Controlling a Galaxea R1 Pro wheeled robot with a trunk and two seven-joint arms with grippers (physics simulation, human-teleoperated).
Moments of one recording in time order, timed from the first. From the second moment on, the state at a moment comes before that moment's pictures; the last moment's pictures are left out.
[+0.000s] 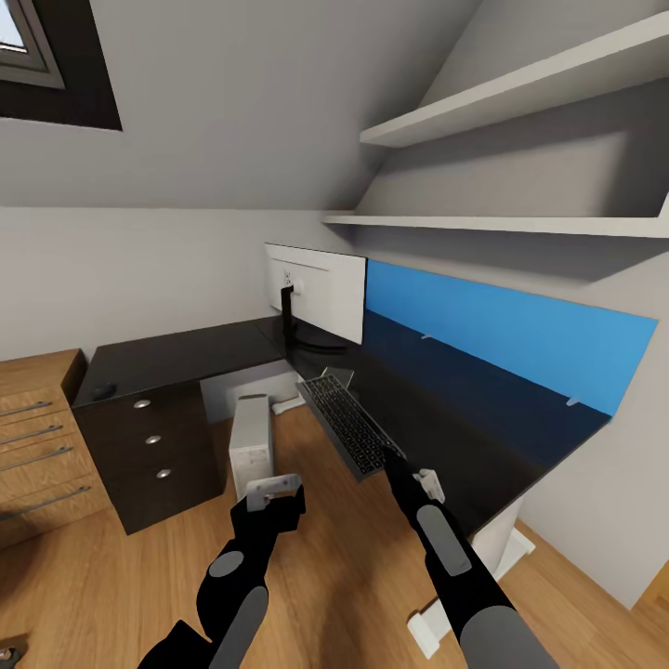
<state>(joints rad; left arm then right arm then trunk) -0.21 -0.06 -0.45 -1.60 0.40 0.47 0.60 -0.55 0.16 0.00 -0.81 -1.10 0.05 -0.11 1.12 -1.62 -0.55</state>
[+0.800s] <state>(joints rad) -0.21 -0.06 -0.45 -1.60 0.40 0.47 0.60 -0.55 0.17 0.01 -0.75 -1.10 0.05 -0.11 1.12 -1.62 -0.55</state>
